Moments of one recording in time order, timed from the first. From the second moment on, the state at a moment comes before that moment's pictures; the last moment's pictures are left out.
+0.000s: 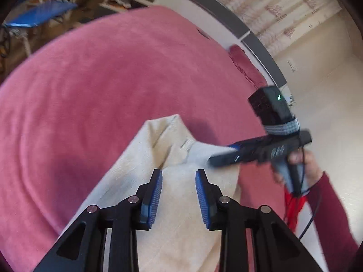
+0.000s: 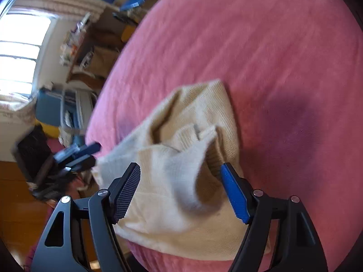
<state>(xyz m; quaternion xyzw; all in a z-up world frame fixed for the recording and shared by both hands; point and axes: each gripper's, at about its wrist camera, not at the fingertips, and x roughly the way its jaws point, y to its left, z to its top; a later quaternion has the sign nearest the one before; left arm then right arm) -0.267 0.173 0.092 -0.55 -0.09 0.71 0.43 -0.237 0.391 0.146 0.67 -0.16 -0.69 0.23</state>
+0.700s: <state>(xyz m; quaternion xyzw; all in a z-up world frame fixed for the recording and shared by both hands) -0.271 0.120 0.042 -0.61 -0.14 0.70 0.35 -0.206 0.301 0.135 0.60 0.01 -0.77 0.21</state>
